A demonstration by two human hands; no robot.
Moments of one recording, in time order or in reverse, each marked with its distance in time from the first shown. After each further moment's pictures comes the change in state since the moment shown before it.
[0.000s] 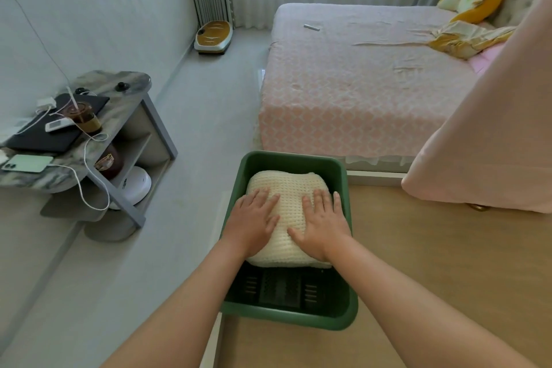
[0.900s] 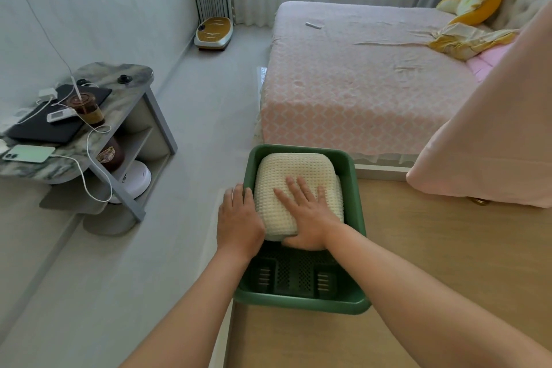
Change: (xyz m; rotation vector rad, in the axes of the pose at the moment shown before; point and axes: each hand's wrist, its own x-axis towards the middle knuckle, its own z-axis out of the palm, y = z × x) left_hand -0.047 -0.009 -0.005 -0.072 0.209 -0.272; right_hand 0.011 -0.030 -0.002 0.108 0.014 -0.326
